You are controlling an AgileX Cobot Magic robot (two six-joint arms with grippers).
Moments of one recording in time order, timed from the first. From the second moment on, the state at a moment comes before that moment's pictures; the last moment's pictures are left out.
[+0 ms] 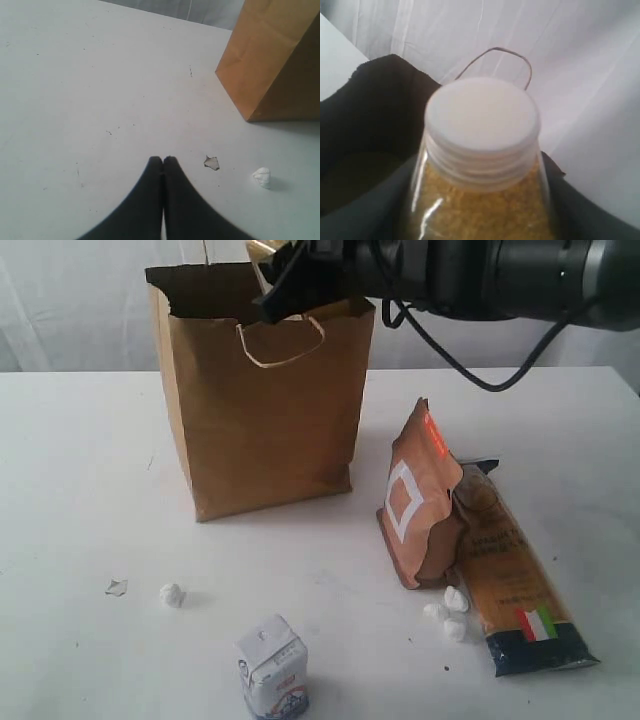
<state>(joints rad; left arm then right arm) -0.17 0.07 -0.01 0.20 0.34 -0.48 0.53 1.77 -1.46 1.74 0.08 -2.09</state>
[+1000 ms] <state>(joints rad) -0.17 0.07 -0.01 0.20 0.33 -0.48 0.53 1.74 -1.47 1.74 0.03 -1.88</state>
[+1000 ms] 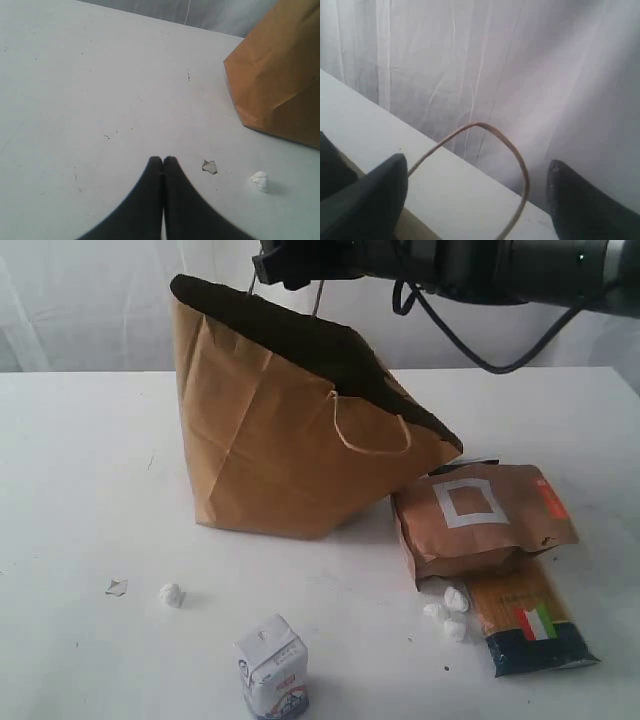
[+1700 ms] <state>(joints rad) -0.17 0.07 -0.01 0.29 0.32 -0.48 0.50 1.40 -0.97 1.75 -0.91 -1.87</state>
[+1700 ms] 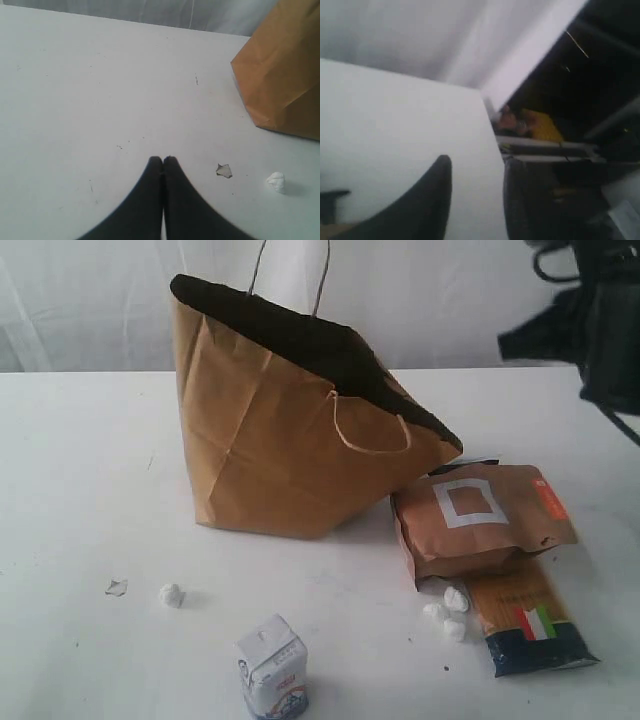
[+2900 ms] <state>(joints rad) -0.17 0.07 -0.21 0.14 0.37 -0.19 -0.39 1.58 -0.66 0.96 0.75 -1.01</state>
